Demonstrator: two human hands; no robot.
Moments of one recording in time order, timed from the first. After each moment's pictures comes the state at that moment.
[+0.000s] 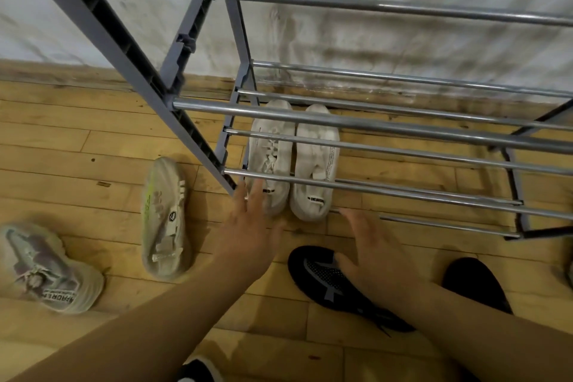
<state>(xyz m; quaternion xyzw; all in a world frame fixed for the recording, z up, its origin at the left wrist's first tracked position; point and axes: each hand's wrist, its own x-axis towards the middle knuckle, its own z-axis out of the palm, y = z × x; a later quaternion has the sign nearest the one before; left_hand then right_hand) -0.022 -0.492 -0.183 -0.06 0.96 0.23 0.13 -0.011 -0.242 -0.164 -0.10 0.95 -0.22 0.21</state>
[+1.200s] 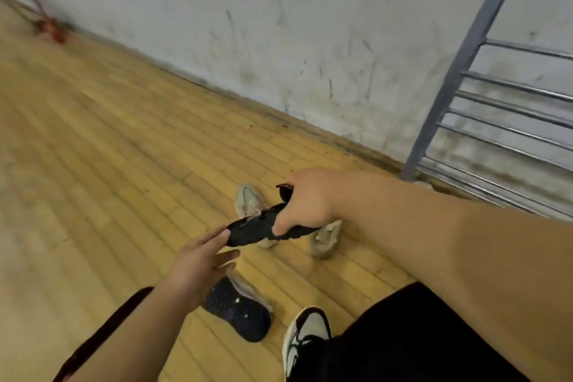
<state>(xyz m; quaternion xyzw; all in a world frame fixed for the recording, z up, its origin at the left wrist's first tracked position) 0.274 -0.720 0.032 -0.47 0.48 0.73 -0.10 0.097 -0.565 0.203 -0.42 0.84 -0.04 0.34</state>
